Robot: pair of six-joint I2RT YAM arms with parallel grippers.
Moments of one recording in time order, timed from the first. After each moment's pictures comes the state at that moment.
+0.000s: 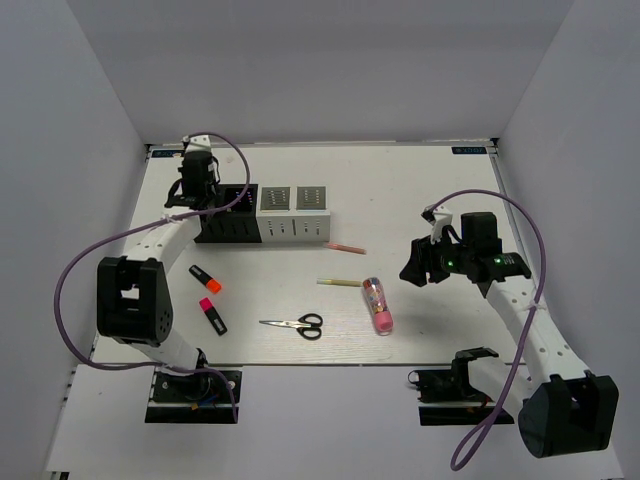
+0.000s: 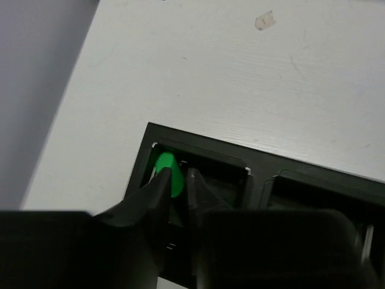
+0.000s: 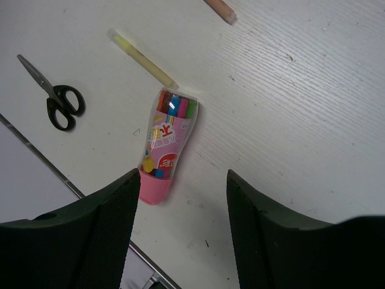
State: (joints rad) left arm -0.11 1.59 1.13 -0.03 -0.43 -0.03; right arm 0.17 0.99 0.76 -0.63 -0.58 -0.12
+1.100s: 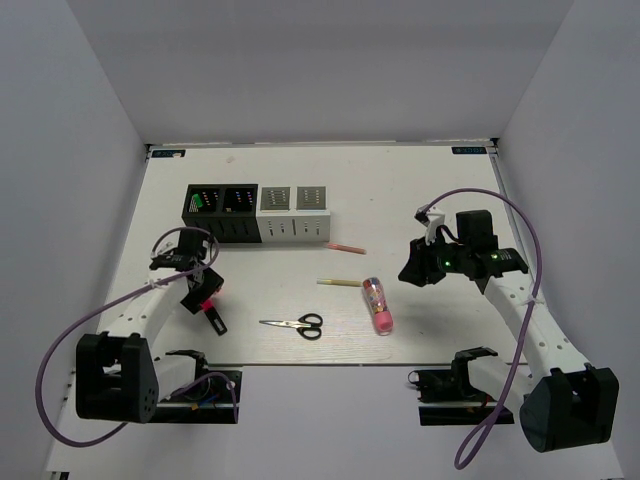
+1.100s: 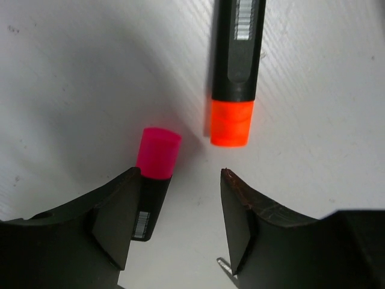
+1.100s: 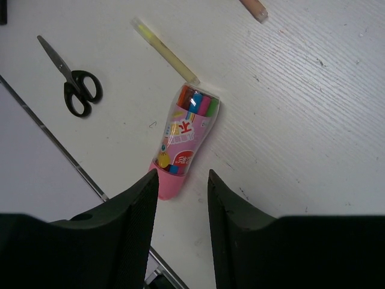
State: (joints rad) left arm -0.08 1.15 0.65 -0.76 -0.27 -0.94; right arm 0.20 1.02 0.78 -0.67 -0.64 -0.17
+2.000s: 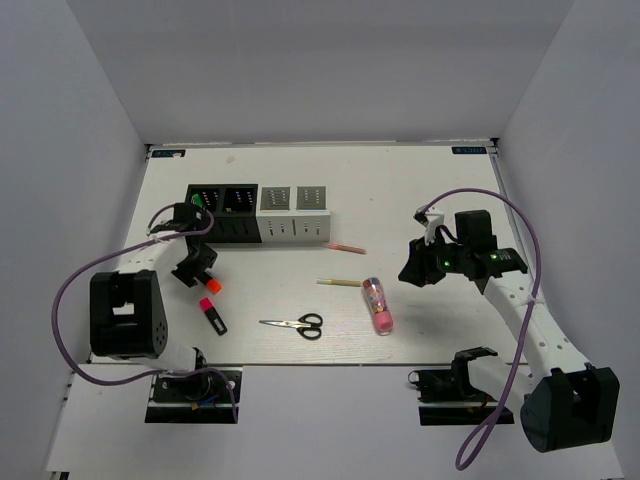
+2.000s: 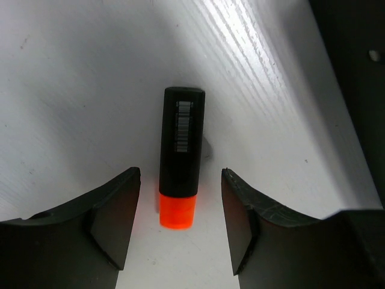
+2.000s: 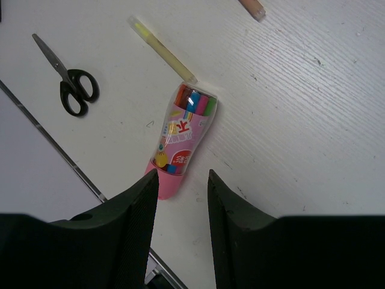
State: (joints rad) left arm 0.03 1.48 0.85 -0.63 -0.29 -0.89; right arm 0.20 1.02 0.78 -0.67 -0.62 -0.17
